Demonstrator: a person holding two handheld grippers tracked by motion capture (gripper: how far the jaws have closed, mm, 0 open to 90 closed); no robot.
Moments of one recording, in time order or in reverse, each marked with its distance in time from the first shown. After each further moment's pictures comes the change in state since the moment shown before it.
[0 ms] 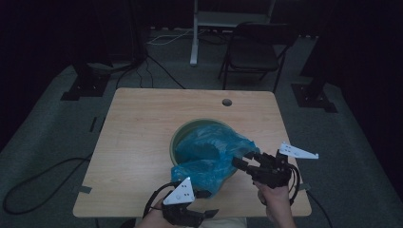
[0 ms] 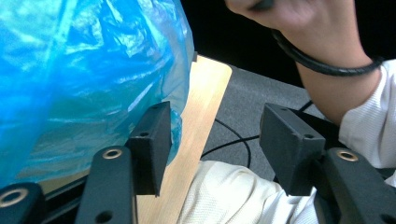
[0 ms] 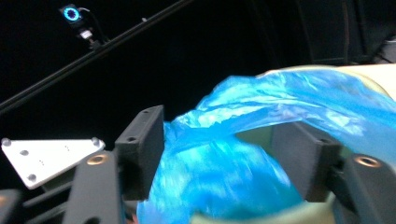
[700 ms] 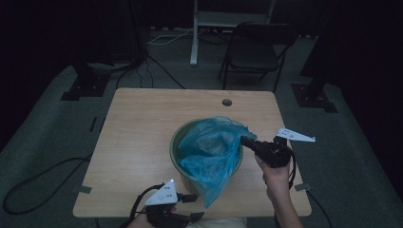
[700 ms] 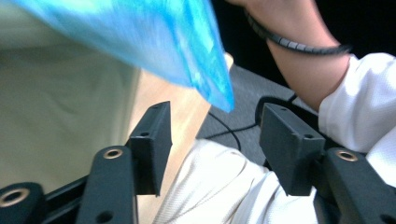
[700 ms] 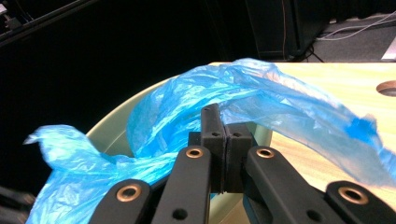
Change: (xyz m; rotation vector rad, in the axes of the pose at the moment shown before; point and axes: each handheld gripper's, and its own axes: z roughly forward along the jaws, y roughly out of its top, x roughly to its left) left arm 0.003 -0.015 -0.047 -0.020 0.051 -0.094; right arm -0.047 0.017 0.008 0.058 -0.211 -0.048
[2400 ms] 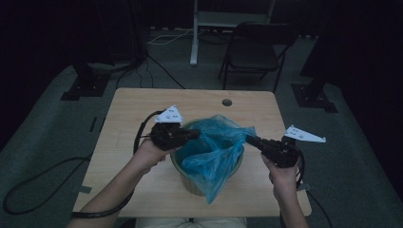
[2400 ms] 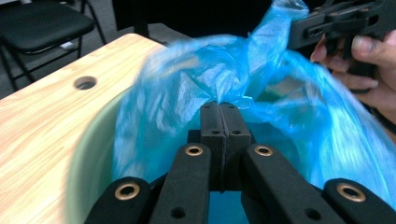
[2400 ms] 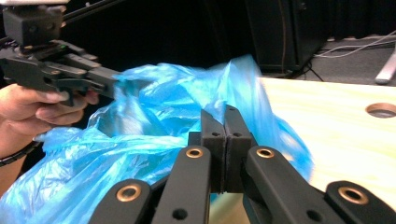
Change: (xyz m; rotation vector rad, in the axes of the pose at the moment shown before) left arm 0.109 0.127 -0.005 0.019 0.168 0.019; right arm 0.002 0.011 -0.020 -0.042 0.004 -0.049
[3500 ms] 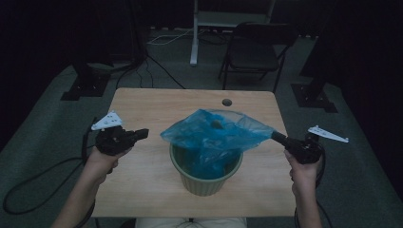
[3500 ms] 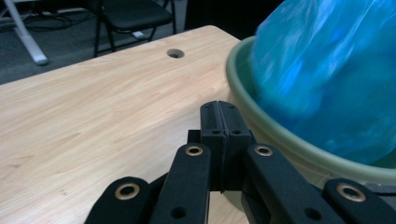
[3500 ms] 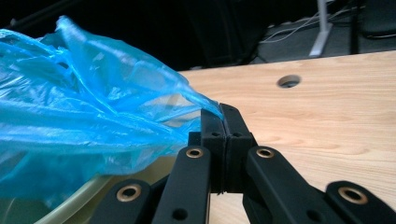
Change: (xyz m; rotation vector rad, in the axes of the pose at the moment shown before) left arm 0.056 -0.074 -0.087 -0.076 0.166 -0.183; right arm -0.069 -0.008 -0.040 -0.010 -0.191 0.143
